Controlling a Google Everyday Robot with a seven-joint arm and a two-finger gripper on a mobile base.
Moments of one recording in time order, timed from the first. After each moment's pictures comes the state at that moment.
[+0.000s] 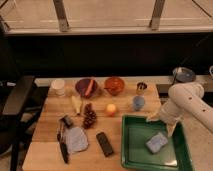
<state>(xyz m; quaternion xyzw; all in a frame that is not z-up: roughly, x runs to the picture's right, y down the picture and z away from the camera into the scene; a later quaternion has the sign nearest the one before) 0.286 0.208 0.728 -0.30 -0.23 -0.37 0.85</state>
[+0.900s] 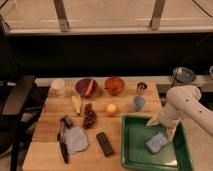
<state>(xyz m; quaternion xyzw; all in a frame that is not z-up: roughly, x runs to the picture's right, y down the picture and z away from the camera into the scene) 0.290 0.236 0.747 -0.35 -0.23 -0.36 0.83</state>
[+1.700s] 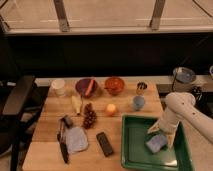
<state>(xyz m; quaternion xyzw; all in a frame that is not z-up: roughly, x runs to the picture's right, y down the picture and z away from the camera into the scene) 0.304 0.280 0.779 -0.39 -0.27 -0.32 0.82</state>
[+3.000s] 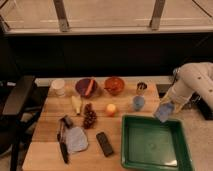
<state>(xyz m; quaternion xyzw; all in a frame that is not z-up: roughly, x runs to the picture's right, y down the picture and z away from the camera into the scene) 0.335 0.082 0.745 -0.25 -0.17 -0.41 0.86</state>
